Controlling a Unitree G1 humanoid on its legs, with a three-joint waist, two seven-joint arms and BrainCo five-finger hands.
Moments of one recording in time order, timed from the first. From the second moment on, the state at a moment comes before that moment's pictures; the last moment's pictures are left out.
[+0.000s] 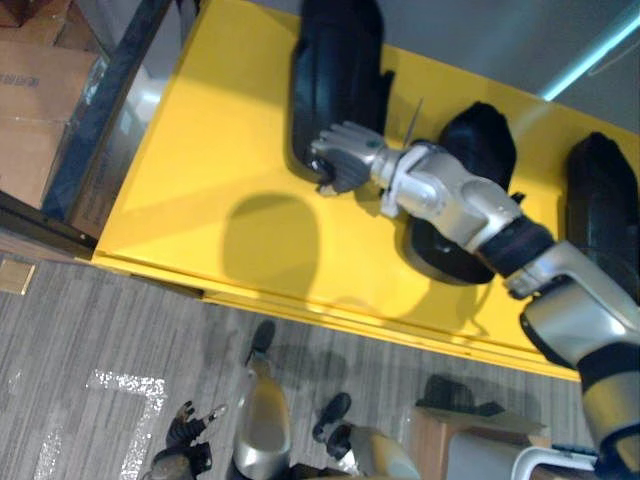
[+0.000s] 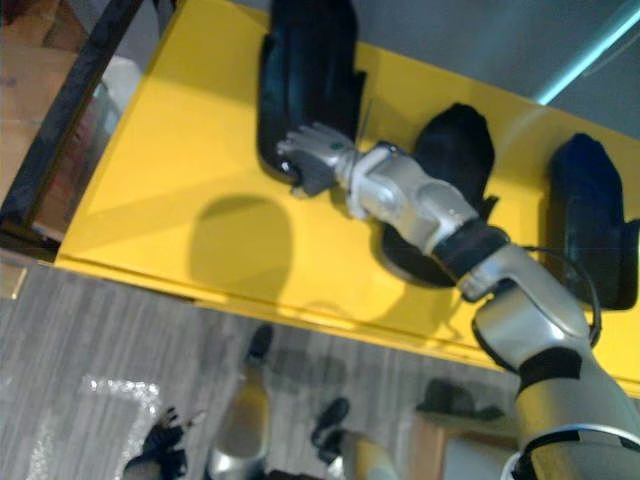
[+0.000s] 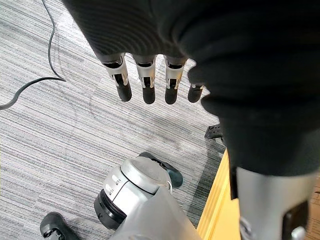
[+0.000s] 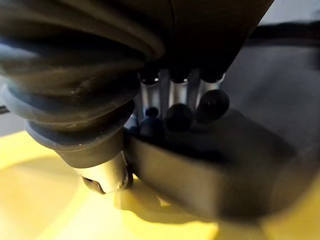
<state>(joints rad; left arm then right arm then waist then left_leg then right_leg) 0.16 0.21 0.13 0.75 -0.27 -0.02 0.09 -1.24 -0.55 0.81 0.53 -0.49 -0.28 0.08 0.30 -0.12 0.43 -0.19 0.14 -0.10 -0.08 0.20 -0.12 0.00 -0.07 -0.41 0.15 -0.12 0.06</state>
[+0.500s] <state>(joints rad) 0.16 0.20 0.13 0.75 -0.26 -0.02 0.09 -1.27 -0.50 0.85 0.52 -0.55 -0.29 0.08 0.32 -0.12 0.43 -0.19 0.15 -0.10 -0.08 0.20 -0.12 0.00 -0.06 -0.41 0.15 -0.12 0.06</state>
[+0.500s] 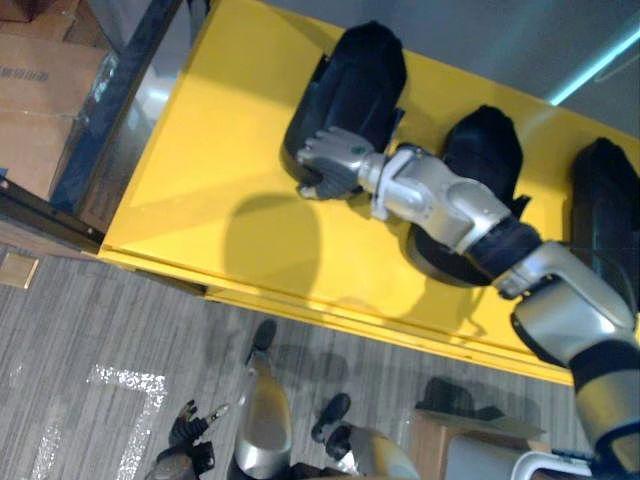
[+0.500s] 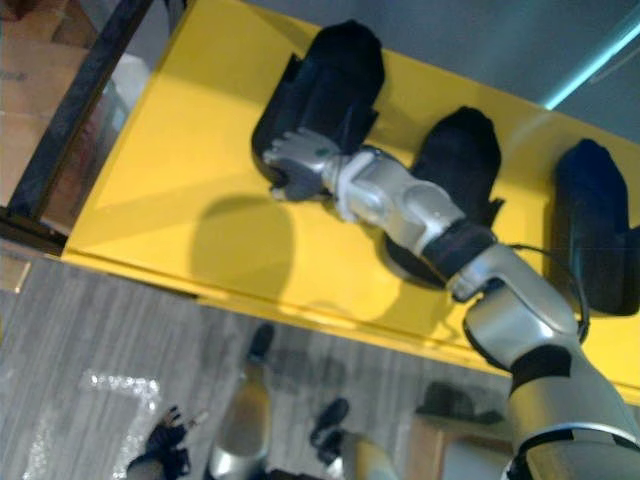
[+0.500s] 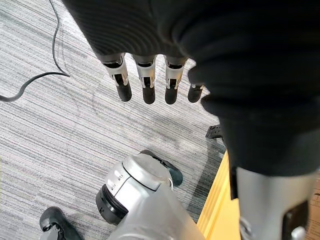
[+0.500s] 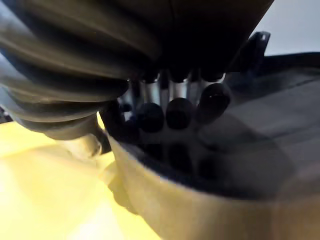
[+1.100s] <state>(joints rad) 0.16 0.20 0.11 0.75 -0.26 -0.02 0.10 -1.31 -0.44 0.93 0.37 -0.46 -0.18 0.22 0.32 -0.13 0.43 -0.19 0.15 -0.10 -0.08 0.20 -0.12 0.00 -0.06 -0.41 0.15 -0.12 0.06</state>
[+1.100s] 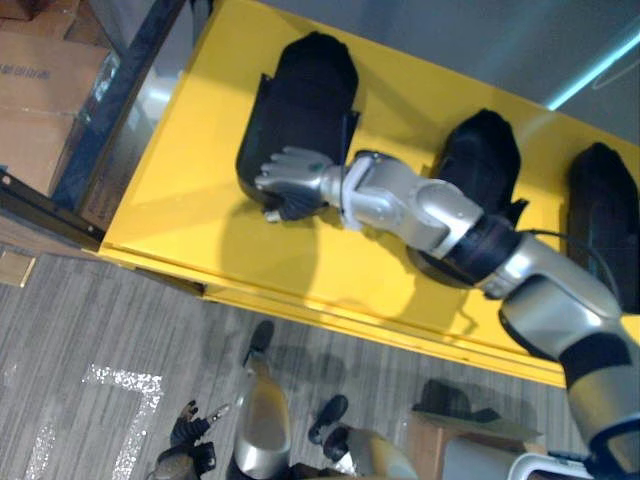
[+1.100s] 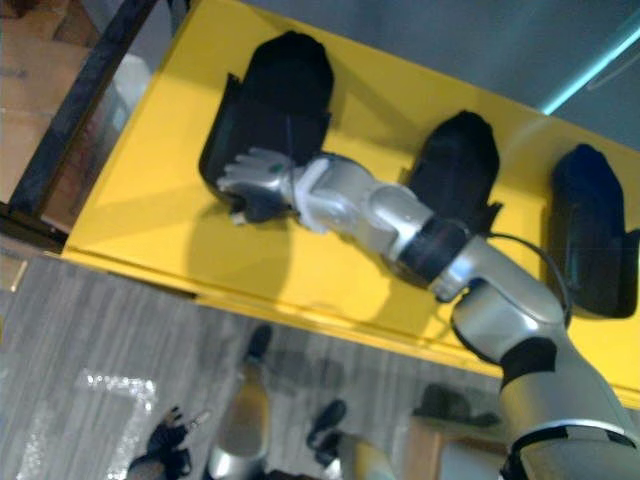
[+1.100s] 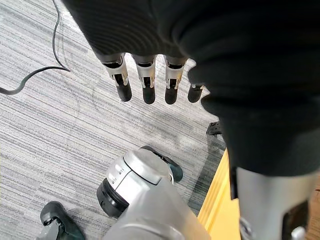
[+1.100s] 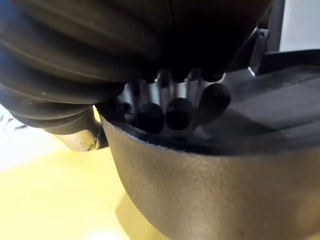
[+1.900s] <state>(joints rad) 0.17 0.20 0.11 0.75 -0.25 -0.10 0.13 -1.28 -0.45 0.85 0.29 -0.57 -0.13 0.07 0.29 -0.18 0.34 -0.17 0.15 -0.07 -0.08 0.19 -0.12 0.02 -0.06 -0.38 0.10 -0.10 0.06</state>
